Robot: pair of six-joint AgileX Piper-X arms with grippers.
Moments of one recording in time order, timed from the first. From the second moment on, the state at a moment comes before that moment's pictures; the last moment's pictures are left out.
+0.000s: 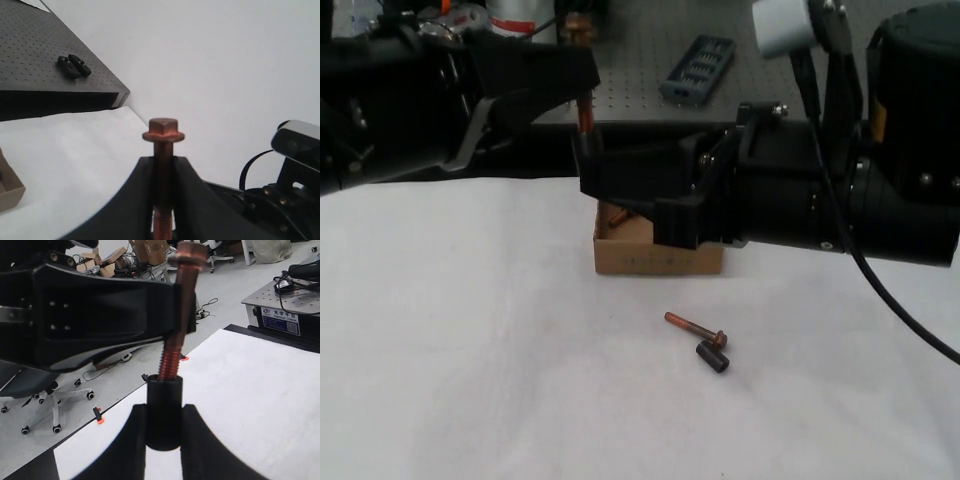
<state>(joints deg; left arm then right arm) -24.0 60.1 -46.9 -13.1 33.0 -31.1 48.7 70.0 -47.6 -8.1 -21.4 20.1</state>
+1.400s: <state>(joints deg) -24.0 60.2 -47.2 -9.3 37.4 -29.3 44.5 70.7 -47.6 -9.7 -22.9 22.0</state>
